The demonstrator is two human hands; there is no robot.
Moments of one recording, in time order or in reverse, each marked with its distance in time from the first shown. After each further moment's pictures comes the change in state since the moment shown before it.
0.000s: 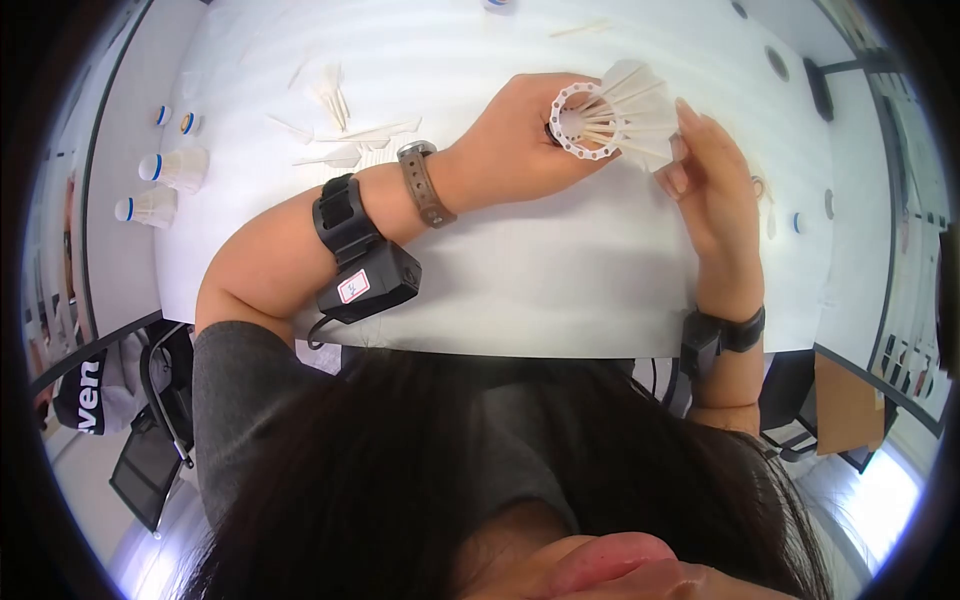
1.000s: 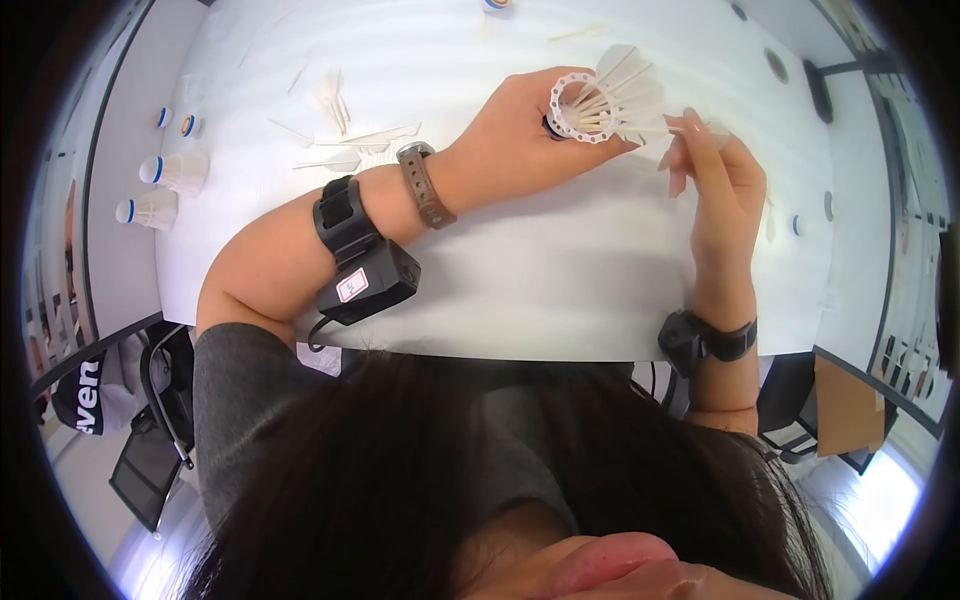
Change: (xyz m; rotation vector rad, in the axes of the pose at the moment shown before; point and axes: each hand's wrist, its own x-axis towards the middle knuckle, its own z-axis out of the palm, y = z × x) left_hand 0.005 0.011 -0.001 -0.014 -0.028 -0.250; right_hand -0.006 0.004 0.009 -0.357 0.093 -0.390
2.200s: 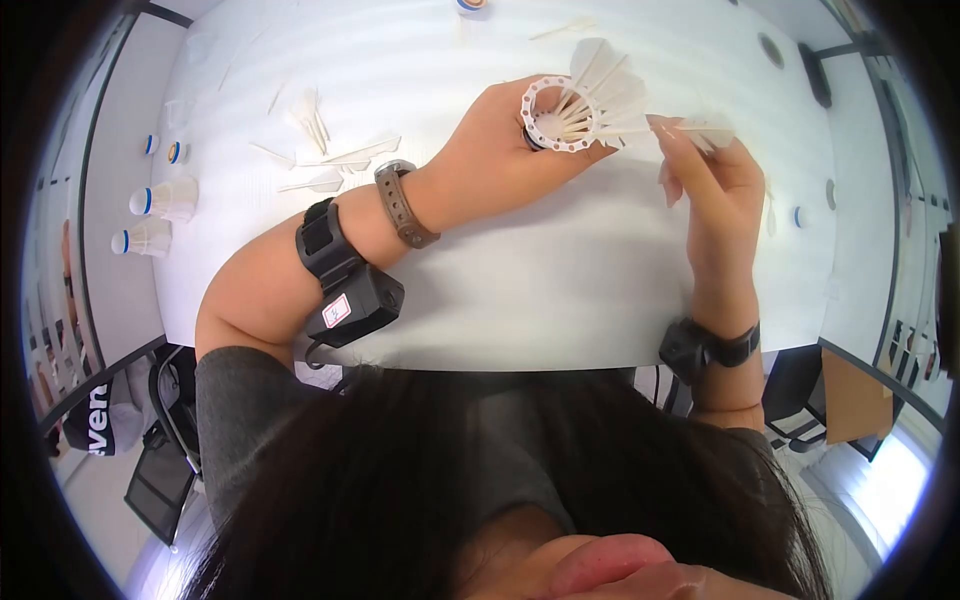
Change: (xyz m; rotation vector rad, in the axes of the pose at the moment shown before) left_hand 0.000 0.002 0.002 -0.016 0.010 -0.066; right_hand -0.003 -0.013 0.001 0.017 -0.004 0.105
